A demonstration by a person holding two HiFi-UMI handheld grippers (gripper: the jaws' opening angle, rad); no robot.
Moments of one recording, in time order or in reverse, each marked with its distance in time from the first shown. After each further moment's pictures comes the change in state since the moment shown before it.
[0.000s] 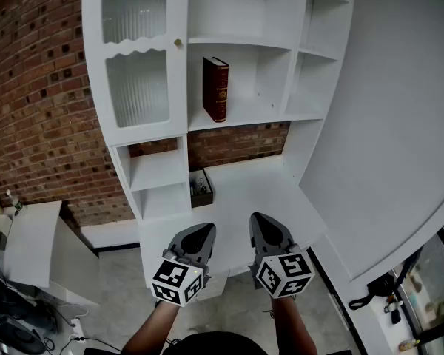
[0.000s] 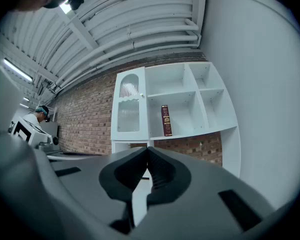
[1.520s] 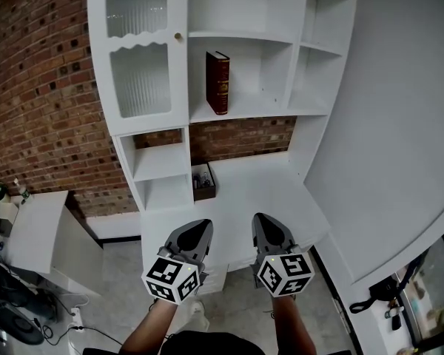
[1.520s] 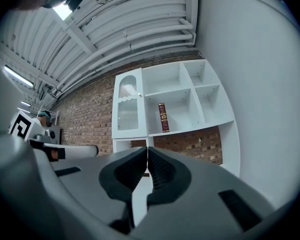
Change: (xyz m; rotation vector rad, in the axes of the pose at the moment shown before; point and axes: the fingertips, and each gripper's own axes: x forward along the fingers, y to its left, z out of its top) left arm -0.010 -0.021 -0.003 -0.043 -0.032 0.061; right arm -0.025 -0.022 -0.023 0.042 -0.003 0.022
